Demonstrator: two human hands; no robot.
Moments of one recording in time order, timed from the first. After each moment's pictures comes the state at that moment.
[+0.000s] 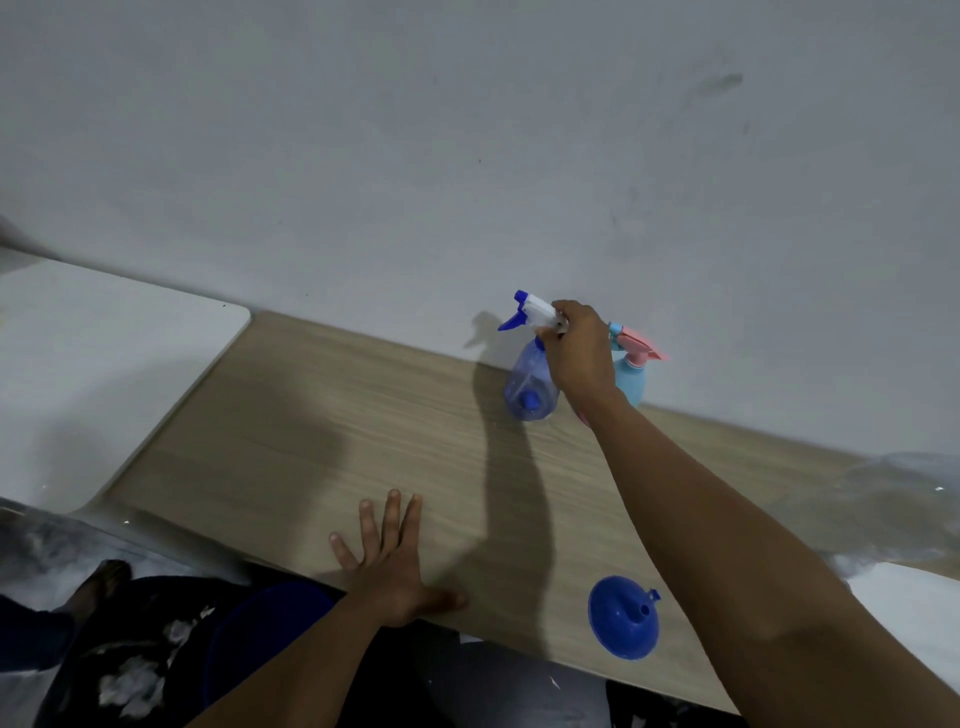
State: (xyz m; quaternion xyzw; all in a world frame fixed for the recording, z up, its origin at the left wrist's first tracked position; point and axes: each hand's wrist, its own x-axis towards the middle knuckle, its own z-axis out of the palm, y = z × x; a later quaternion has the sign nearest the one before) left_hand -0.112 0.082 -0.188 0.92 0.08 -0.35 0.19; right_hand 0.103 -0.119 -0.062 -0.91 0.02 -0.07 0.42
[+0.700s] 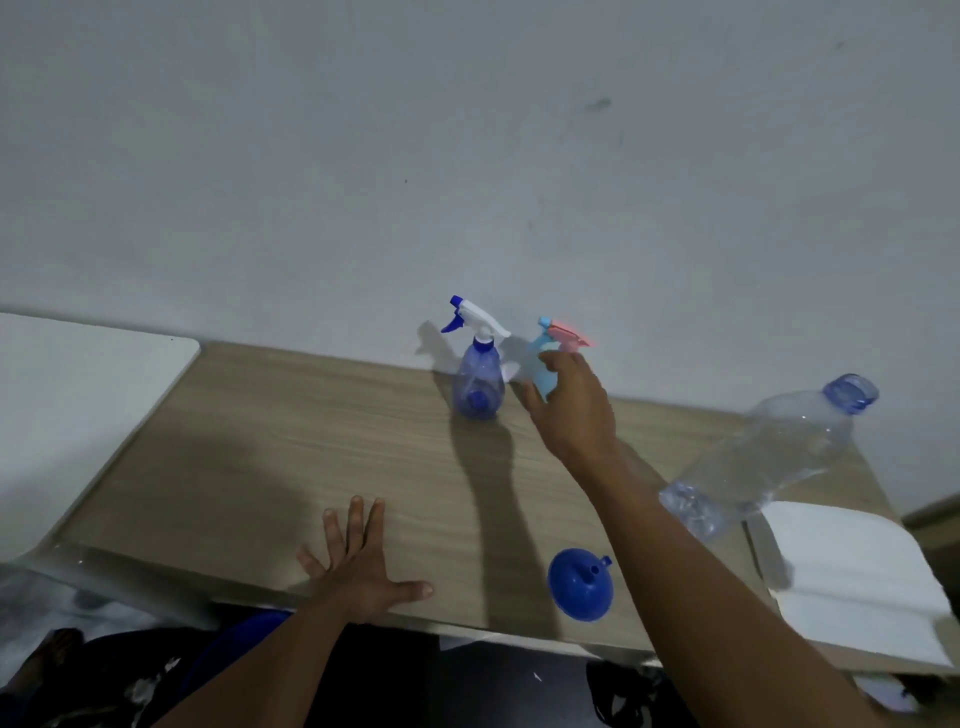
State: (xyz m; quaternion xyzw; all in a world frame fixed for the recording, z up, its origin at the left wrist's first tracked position) left_hand -0.115 0.085 -0.198 0.93 0.08 -0.32 0.18; right_hand -0.005 -0.174 -0.057 -0.94 0.02 -0.14 0.31
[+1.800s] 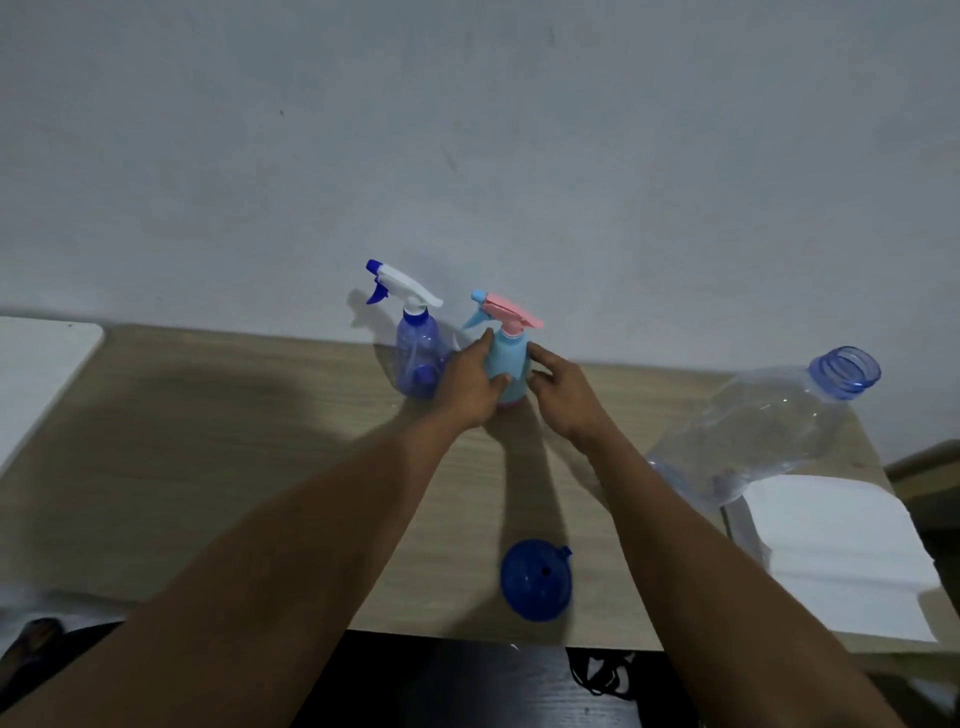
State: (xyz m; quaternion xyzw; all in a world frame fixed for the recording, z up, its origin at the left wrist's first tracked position) left_hand 0.079 -0.119 -0.149 0.90 -0.03 -0.09 0.43; right_hand 0.050 -0.268 -0.138 -0.87 0.02 0.04 0.49
